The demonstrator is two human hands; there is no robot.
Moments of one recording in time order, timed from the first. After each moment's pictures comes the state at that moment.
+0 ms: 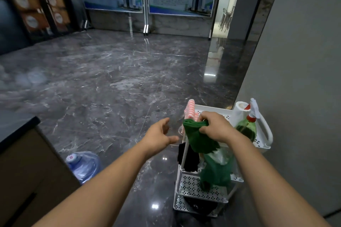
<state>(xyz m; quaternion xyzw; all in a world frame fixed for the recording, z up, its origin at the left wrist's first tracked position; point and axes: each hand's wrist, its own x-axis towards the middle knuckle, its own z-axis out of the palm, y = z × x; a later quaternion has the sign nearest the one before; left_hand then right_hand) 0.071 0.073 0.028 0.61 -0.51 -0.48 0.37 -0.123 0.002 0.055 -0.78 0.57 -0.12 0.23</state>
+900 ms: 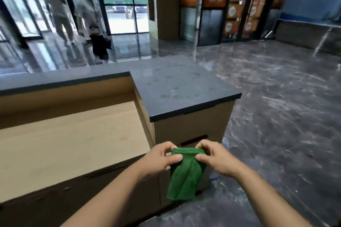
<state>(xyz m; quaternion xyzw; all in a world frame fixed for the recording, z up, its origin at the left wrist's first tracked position) 0.243 0.487 0.002 0.74 -0.23 -0.31 0.55 0.178 0.283 0.007 -0.92 0.04 0.04 0.39</state>
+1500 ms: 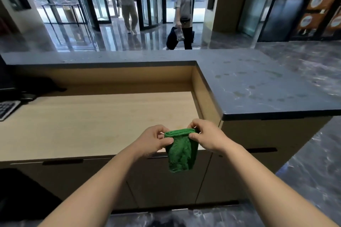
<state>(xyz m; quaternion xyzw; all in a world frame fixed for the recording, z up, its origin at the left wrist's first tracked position) 0.303 0.681 -0.012 0.79 -0.05 -0.19 0.58 0.314 0.472 0.009 -0.94 -0.09 0.08 0.30</state>
